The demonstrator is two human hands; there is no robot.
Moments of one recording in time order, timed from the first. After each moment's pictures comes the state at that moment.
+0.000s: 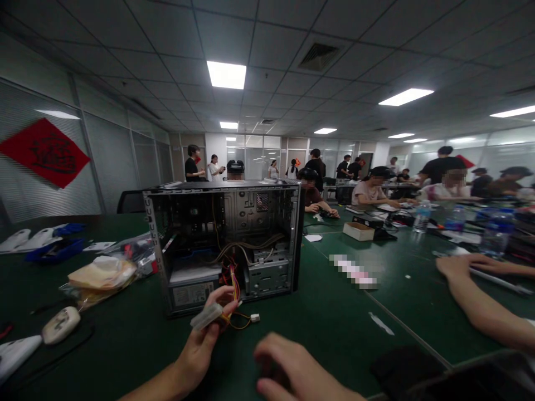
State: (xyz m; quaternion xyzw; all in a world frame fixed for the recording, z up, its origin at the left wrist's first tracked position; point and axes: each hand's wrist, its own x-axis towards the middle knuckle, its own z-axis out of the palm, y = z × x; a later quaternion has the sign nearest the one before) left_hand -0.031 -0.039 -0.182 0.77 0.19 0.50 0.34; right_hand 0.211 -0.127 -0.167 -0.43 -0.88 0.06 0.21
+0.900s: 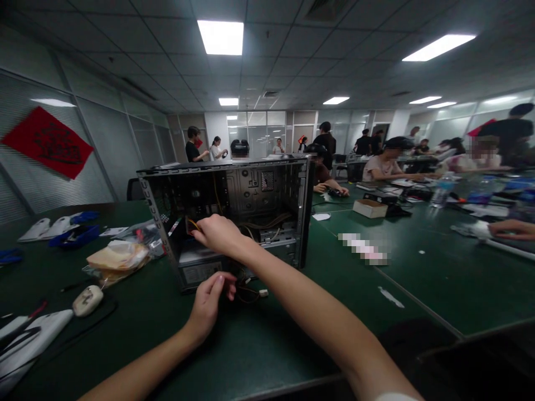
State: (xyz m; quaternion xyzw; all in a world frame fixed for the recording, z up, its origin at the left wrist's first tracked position) left_hand -0.027 -0.024 -0.169 0.66 0.33 0.54 0.40; right_hand 0.076 0.042 -0.040 -0.42 -0.87 -0.05 0.23
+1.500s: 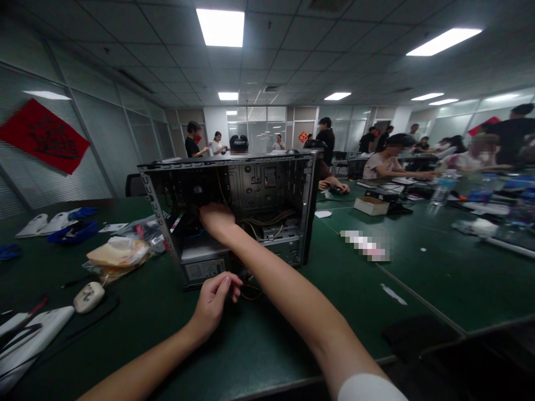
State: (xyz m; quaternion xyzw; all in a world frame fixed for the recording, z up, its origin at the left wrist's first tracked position) left_hand -0.029 -0.024 -0.172 0.70 0.31 0.50 0.40; right_hand 0.039 0.087 -0.036 -0.53 -0.82 -0.10 0.20
